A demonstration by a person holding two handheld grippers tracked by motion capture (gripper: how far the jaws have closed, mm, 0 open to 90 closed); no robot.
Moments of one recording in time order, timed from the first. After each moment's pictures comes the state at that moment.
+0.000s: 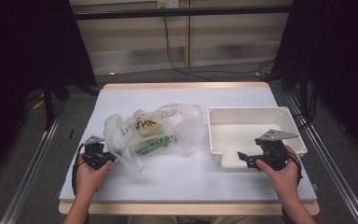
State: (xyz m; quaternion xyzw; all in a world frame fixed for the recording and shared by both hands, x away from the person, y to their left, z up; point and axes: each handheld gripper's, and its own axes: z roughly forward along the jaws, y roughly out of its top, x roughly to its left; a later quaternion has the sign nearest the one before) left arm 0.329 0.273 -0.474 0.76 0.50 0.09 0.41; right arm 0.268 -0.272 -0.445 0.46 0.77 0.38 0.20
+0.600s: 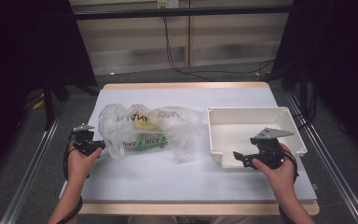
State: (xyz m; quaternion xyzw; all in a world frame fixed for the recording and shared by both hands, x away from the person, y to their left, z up) left arm 0.371 0.305 -0.466 0.75 0.52 0.11 0.40; right arm 0.273 -0.259 -0.440 0.45 0.78 0.39 0.19
